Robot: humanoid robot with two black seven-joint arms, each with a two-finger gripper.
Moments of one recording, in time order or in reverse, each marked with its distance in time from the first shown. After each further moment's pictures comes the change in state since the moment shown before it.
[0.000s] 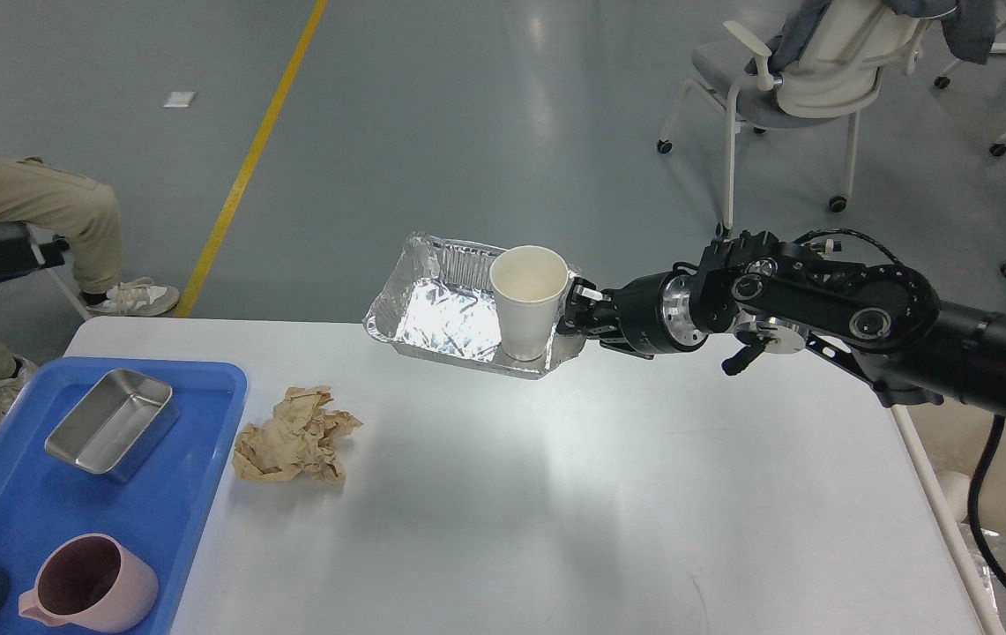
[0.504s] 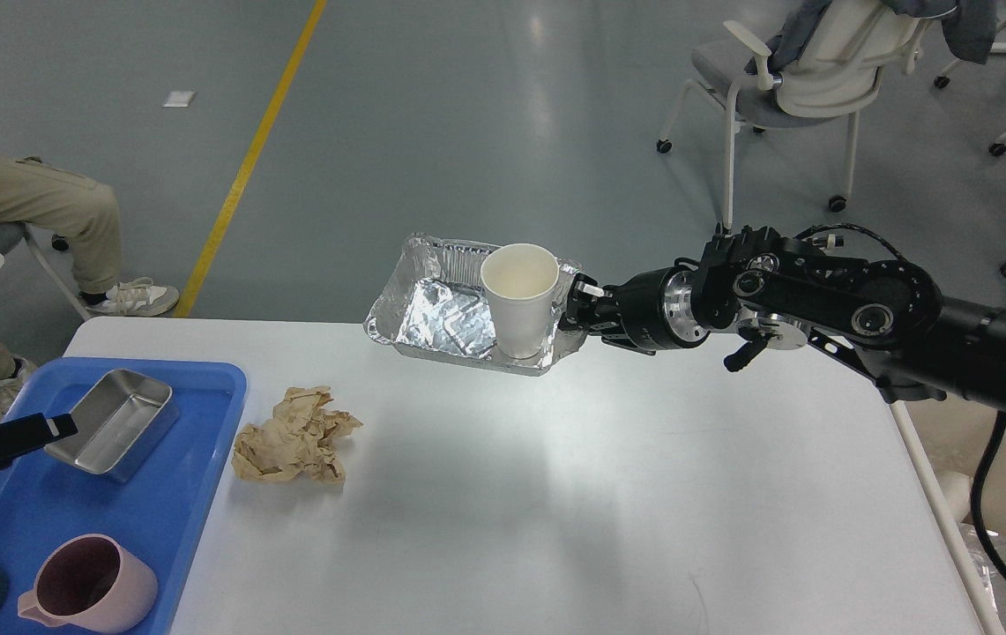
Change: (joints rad) left arm 0.374 0.007 -0.002 -0.131 -0.073 0.216 -0.075; right arm 0.012 -0.004 -0.009 0.001 0.000 0.000 0.000
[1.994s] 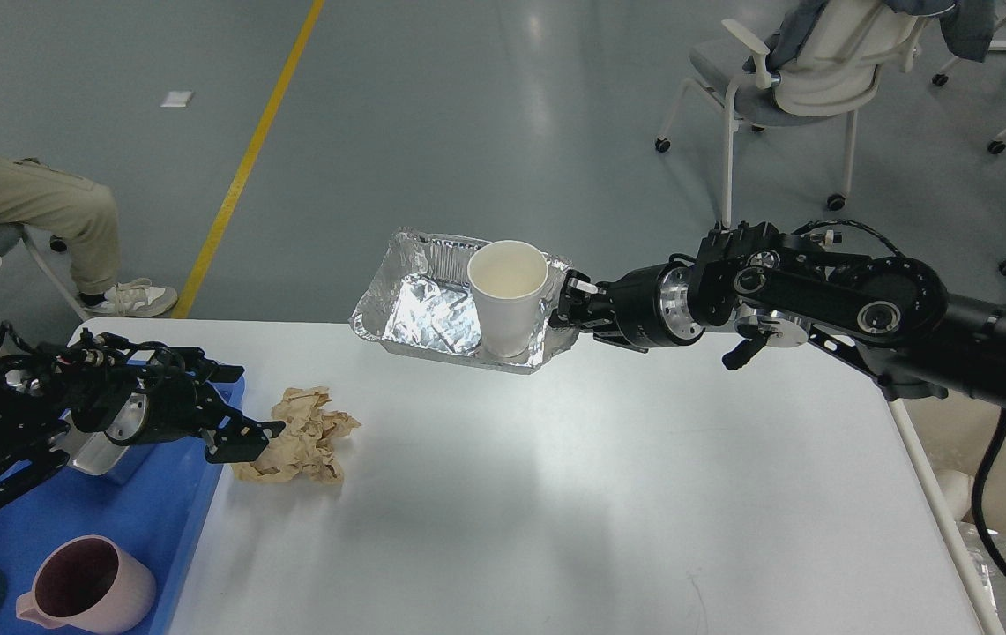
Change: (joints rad) left arm -0.357 -0.640 0.125 0.476 1.170 -0.003 -0.161; right arm 0.007 -0.012 0.022 0.043 -0.002 -0.002 0.000
